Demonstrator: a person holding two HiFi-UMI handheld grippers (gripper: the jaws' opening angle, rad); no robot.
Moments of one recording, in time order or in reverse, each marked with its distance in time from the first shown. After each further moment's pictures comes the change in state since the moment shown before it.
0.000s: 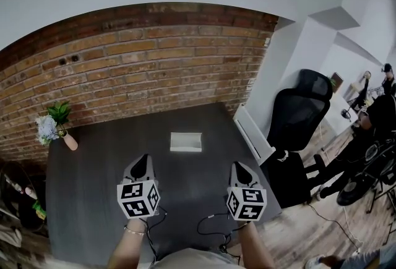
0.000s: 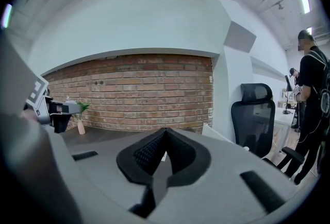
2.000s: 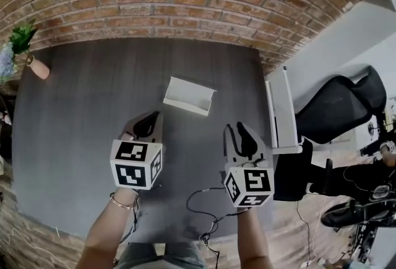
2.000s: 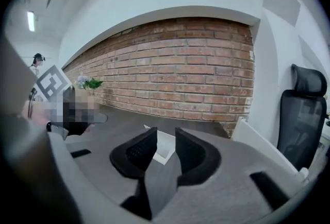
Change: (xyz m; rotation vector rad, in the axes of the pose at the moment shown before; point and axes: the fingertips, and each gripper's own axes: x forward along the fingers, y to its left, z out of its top) left arm 0.171 -0.014 -0.145 -0.055 0.322 0.020; right arm 0.192 0.001 -0.078 -0.160 0.103 0.327
